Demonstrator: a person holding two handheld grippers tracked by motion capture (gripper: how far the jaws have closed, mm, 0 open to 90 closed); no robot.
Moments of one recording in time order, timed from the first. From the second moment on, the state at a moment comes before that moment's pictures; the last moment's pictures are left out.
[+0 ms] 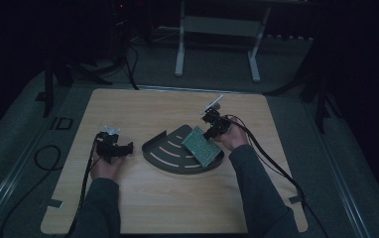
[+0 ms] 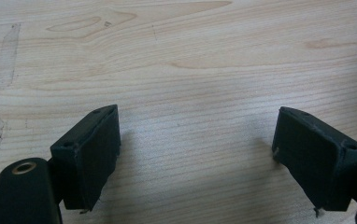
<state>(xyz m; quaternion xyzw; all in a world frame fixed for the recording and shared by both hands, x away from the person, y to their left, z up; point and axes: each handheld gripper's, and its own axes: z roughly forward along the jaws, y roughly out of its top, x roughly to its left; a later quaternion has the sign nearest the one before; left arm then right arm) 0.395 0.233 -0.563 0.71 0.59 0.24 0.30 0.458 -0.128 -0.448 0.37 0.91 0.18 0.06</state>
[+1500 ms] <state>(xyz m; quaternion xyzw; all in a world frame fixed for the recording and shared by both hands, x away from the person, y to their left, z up) 0.395 0.233 -0.563 0.71 0.59 0.24 0.30 0.461 -0.127 -0.465 0.37 0.92 0.15 0.07</state>
